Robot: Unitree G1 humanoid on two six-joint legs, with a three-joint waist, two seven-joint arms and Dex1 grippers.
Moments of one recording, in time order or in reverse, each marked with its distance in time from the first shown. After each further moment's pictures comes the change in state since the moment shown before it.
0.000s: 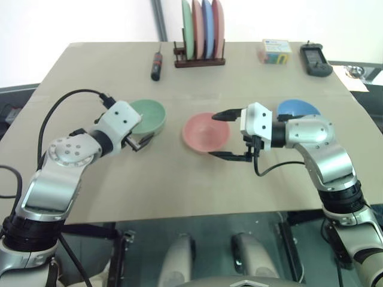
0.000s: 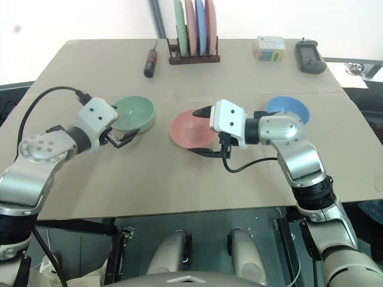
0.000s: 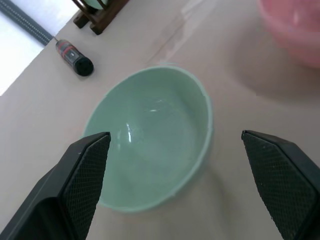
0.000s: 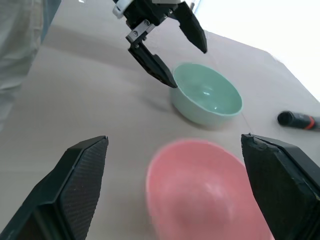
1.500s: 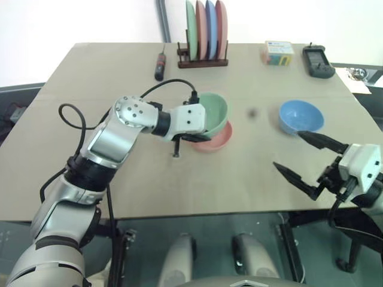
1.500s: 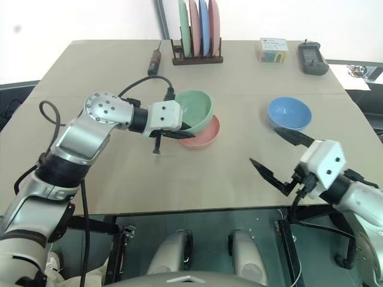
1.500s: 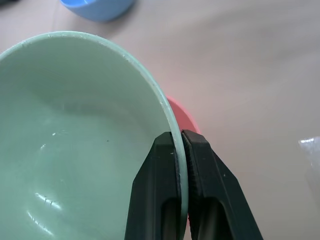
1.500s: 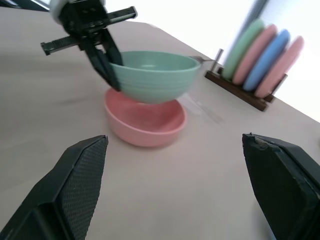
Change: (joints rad) left arm -0.423 -0.191 -0.284 0.297 0.017 -0.399 -0.650; right arm 0.780 -0.160 -0.599 -0.535 0.343 -0.005 -0.278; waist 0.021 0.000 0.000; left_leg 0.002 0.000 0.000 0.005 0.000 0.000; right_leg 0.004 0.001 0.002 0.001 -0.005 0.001
